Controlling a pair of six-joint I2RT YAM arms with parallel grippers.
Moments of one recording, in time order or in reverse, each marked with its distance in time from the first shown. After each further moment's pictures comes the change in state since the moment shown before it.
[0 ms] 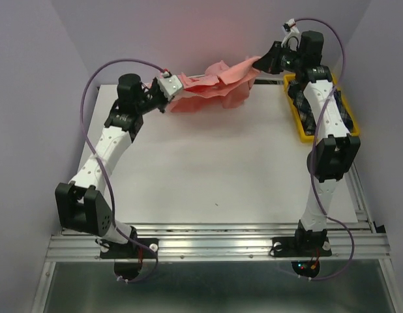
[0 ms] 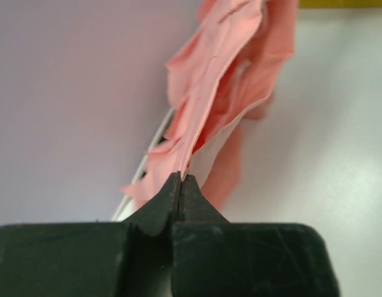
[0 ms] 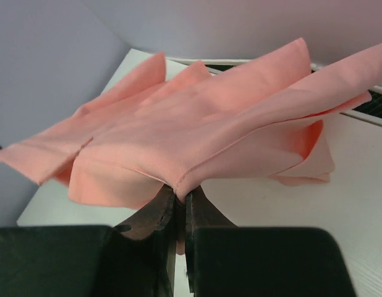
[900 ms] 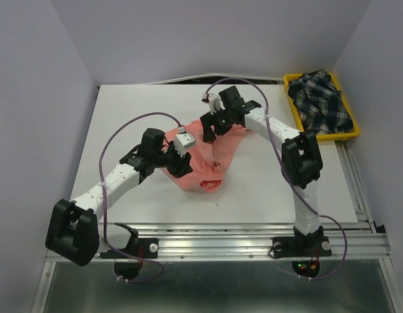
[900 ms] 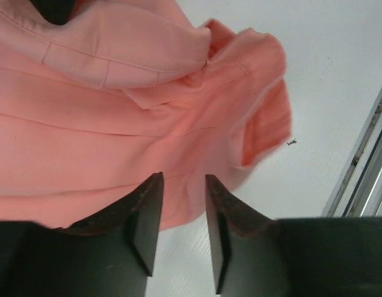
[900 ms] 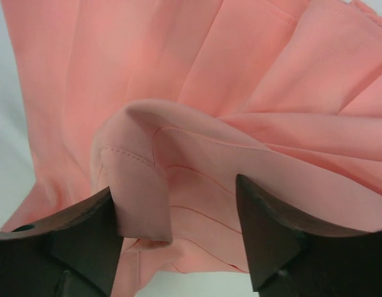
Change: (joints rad) left arm -0.263 -0.303 -0.671 -0.192 -0.029 -0.276; right arm 0.488 0.026 -0.428 -0.203 0.295 -0.439
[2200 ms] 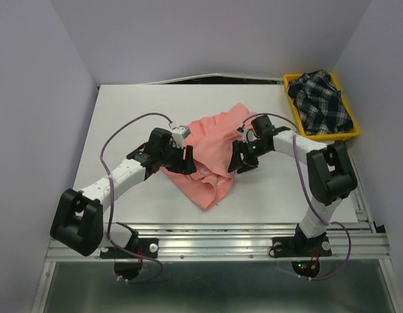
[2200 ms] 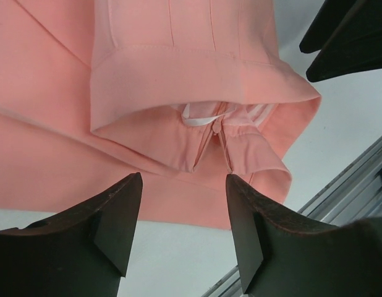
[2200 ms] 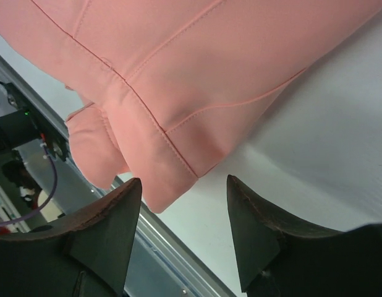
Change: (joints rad) left arm -0.017 0.101 0.069 -0.050 -0.217 -0.525; right arm -0.175 -0.341 -0.659 0.024 -0.250 0.329
